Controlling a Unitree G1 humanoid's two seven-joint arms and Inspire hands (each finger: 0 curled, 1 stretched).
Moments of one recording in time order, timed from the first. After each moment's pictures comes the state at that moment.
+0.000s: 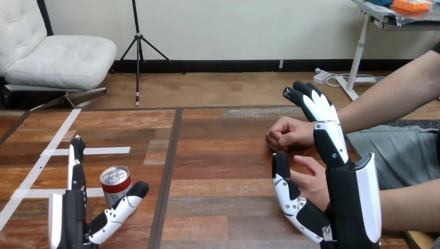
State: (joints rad) left arm 0.18 0.08 0.20 0.46 0.23 -0.82 0.19; right arm 0.27 -0.09 0.11 -0.03 -0.63 -0.92 -0.48
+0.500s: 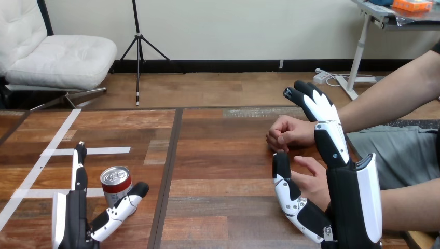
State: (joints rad) left arm 0.12 0.12 0.19 0.55 0.29 -0.76 0.25; right arm 0.27 -0.09 0.10 -0.03 -0.63 -0.93 -0.47
